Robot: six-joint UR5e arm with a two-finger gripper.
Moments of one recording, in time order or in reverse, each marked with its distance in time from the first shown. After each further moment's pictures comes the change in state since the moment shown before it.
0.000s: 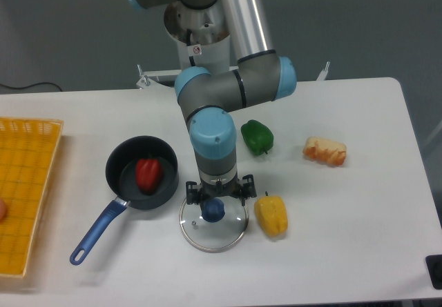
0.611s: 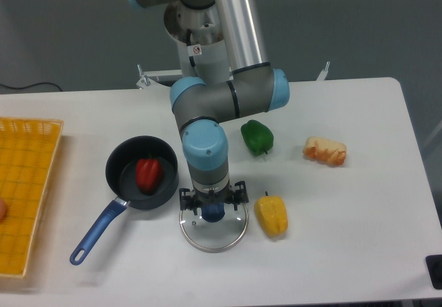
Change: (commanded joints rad) arm -0.020 -0.029 0.014 -0.002 0.002 0.006
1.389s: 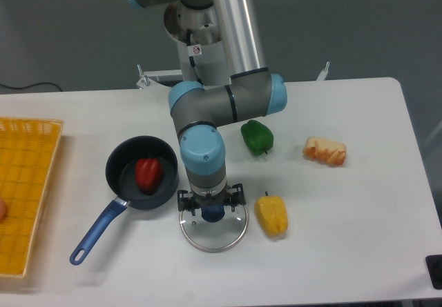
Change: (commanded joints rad) arm -0.005 -0.015 0.003 0.003 0.002 0.003
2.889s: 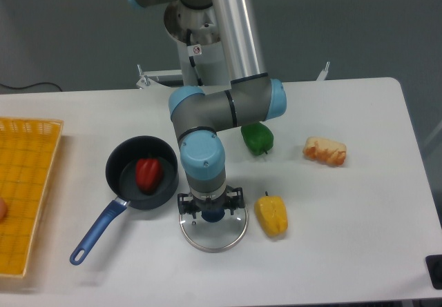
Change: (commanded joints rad) arm 0.000 -0.015 0.006 0.002 0.002 0.002
